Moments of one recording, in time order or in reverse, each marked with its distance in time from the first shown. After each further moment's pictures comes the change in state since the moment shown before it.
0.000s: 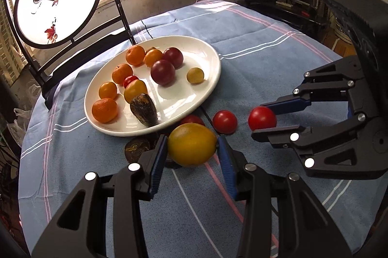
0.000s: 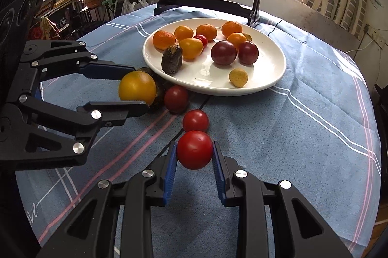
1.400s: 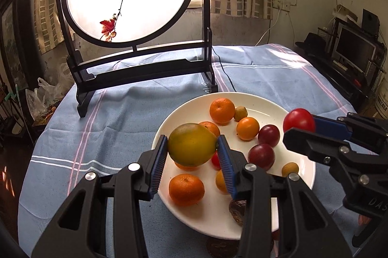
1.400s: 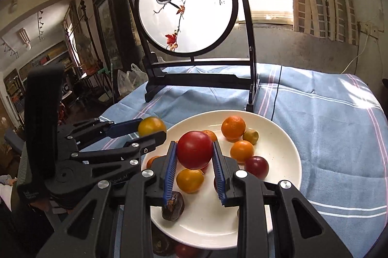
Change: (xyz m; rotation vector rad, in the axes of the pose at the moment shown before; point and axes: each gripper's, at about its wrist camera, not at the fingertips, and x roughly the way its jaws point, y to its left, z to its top) left arm 0.040 0.131 0.077 -0.312 -0.113 0.159; right arm 0.019 -0.034 0.130 0.209 -0.295 0.075
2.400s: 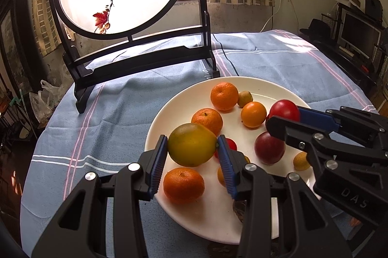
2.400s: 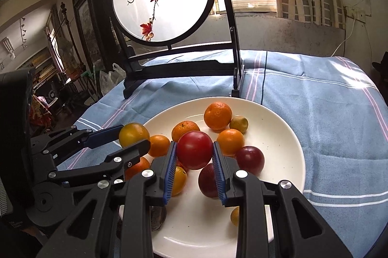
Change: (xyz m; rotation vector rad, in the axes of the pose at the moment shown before) left arm 0.021 -0.013 -0.010 0.046 0.038 0.047; right arm 0.034 -0.013 -0.013 0.081 0.004 -0.078
